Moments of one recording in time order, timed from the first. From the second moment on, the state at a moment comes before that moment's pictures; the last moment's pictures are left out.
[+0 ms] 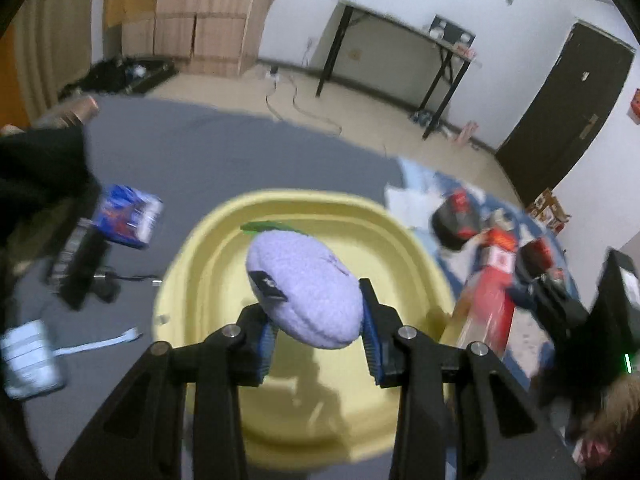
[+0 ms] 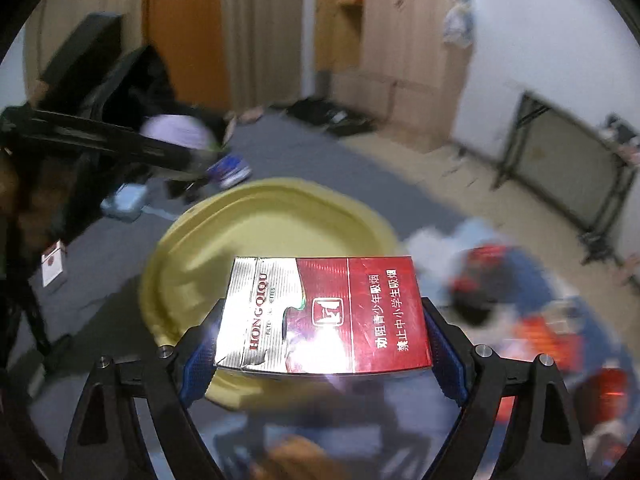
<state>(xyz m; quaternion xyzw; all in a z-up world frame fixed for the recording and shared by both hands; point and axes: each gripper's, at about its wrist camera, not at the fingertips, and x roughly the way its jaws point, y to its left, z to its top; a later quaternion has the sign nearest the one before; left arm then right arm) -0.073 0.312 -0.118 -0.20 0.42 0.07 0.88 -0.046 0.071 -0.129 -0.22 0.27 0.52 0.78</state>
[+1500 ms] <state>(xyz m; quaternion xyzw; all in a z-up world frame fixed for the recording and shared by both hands) 0.110 0.155 -0.114 -0.05 0.44 -0.04 0.89 0.077 -0.286 -0.130 0.02 0.36 0.11 0.93</state>
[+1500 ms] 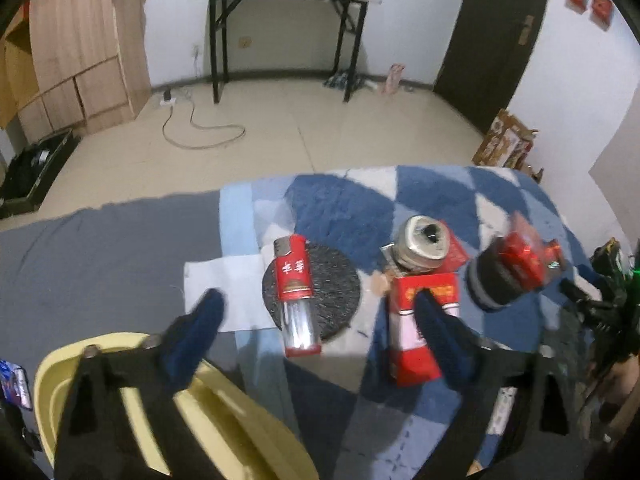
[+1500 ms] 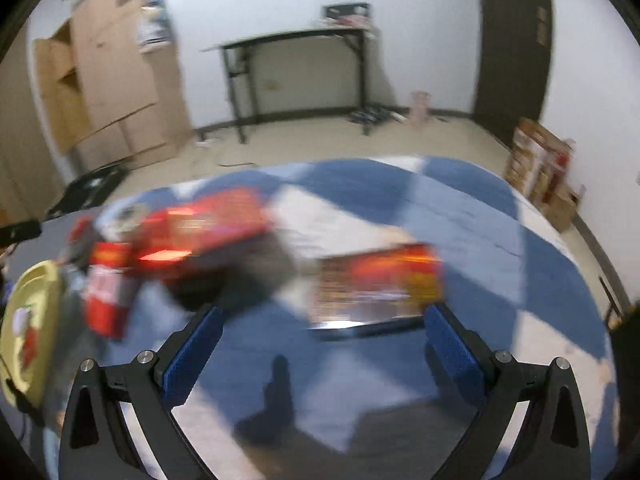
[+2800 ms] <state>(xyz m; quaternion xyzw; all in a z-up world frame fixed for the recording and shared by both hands) 0.110 0.170 -0.129 -0.08 0.41 -0.05 0.91 0.149 -0.262 -0.191 -0.03 0.33 0.12 0.93</state>
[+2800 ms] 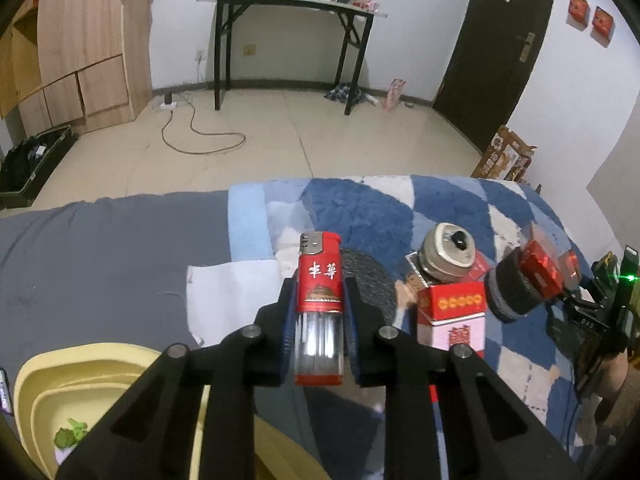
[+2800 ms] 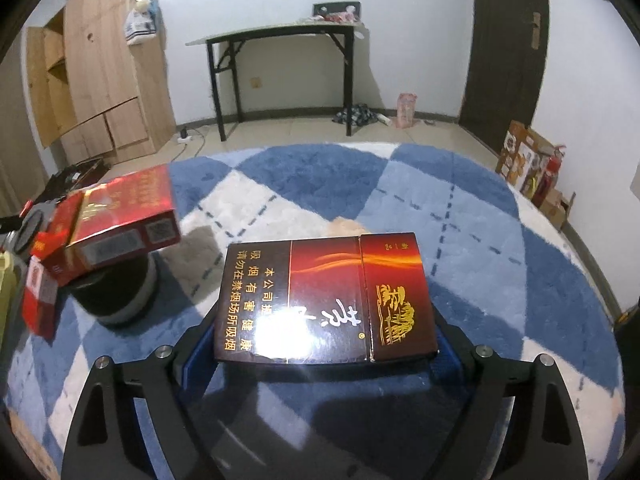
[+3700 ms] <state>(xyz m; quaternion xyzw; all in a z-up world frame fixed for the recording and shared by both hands) -0.120 0.298 -0.131 -0.15 0.44 0.07 0.88 0.017 0.017 -0.107 -0.17 0.29 0.49 0.80</state>
